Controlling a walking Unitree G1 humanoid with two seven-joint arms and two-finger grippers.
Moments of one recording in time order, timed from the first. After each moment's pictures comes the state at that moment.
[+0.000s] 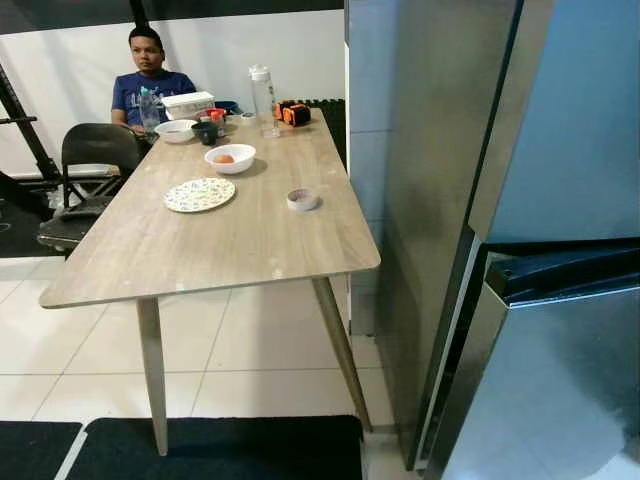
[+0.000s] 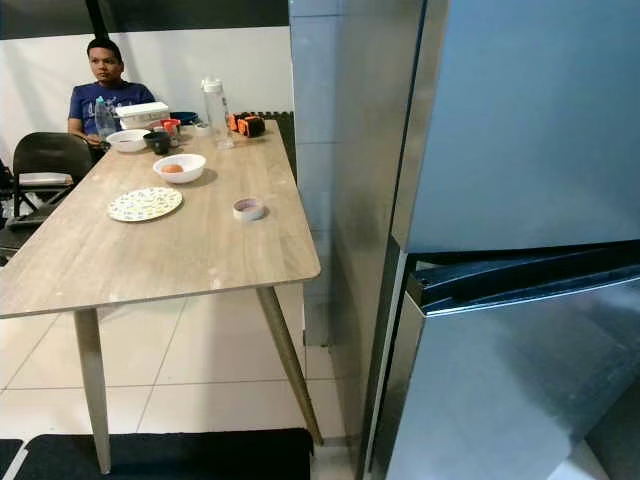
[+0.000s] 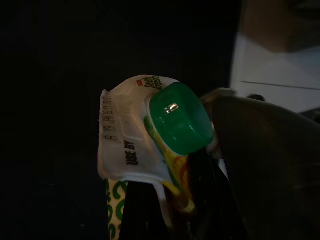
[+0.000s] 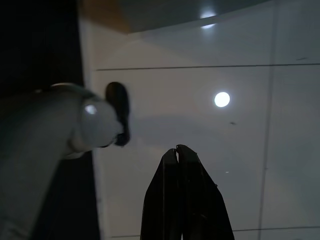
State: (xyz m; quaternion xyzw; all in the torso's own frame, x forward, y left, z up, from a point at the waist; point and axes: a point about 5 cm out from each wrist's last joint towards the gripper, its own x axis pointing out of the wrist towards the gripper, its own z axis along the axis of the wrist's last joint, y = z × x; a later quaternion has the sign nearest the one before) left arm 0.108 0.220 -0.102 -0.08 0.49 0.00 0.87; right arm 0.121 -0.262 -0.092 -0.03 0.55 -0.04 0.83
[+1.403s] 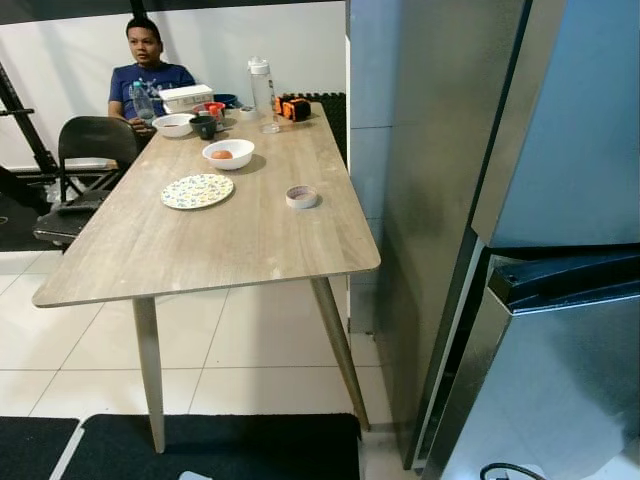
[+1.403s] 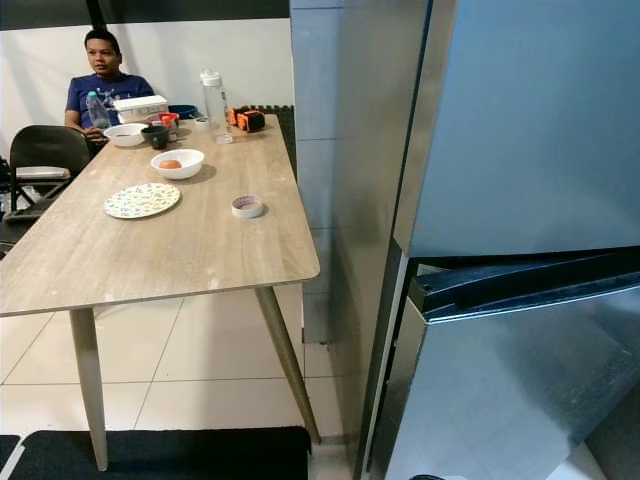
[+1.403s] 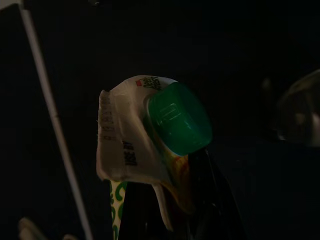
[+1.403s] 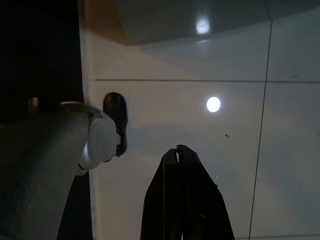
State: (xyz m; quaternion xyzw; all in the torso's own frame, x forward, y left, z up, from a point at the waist) left arm 0.128 0.247 -0.094 0.17 0.52 0.00 0.84; right arm 0.147 -0.247 -0.089 -0.06 0.54 -0.04 0.84
